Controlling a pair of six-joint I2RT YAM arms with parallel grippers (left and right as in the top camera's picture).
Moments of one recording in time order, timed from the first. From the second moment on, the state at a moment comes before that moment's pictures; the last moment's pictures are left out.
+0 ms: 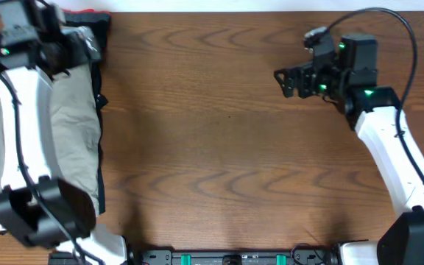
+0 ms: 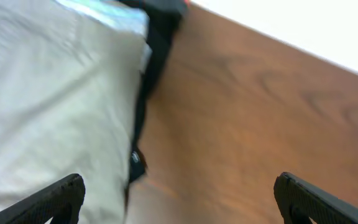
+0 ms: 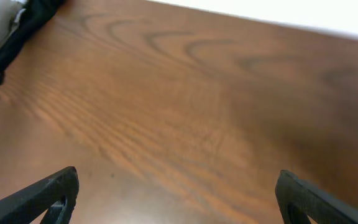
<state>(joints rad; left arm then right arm) 0.28 1.80 1.80 -0.90 0.18 -0.15 0.12 1.56 1.24 -0.39 -0.35 -0.05</state>
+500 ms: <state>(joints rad) 0.40 2.10 1.91 -0.65 -0.19 -0.09 0.15 1.62 1.24 -0.54 -0.25 -0.06</state>
